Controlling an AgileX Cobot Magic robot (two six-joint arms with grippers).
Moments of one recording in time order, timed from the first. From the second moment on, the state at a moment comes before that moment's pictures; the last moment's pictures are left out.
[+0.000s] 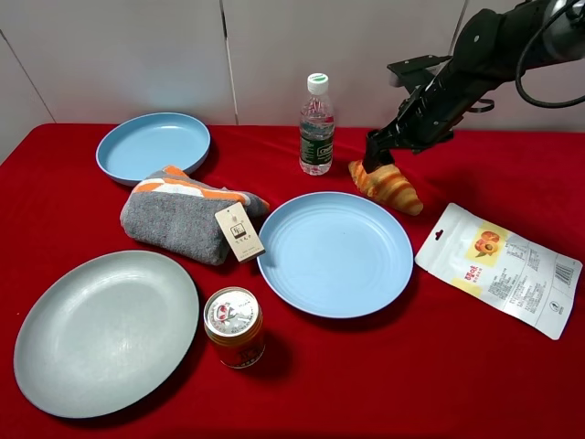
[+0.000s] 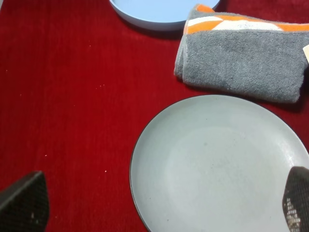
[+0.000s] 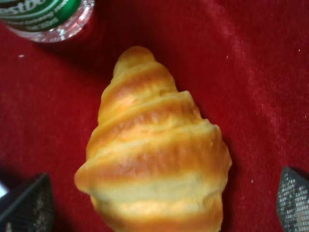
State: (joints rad) left arm -0.06 -0.01 -0.49 0.03 1.05 0.01; right arm 0.25 2.08 -1.40 0.25 0.58 -0.50
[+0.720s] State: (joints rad) left arm -0.06 -0.01 -0.49 0.03 1.05 0.01; right arm 0.25 2.17 -1.40 0.32 0.54 -0.55
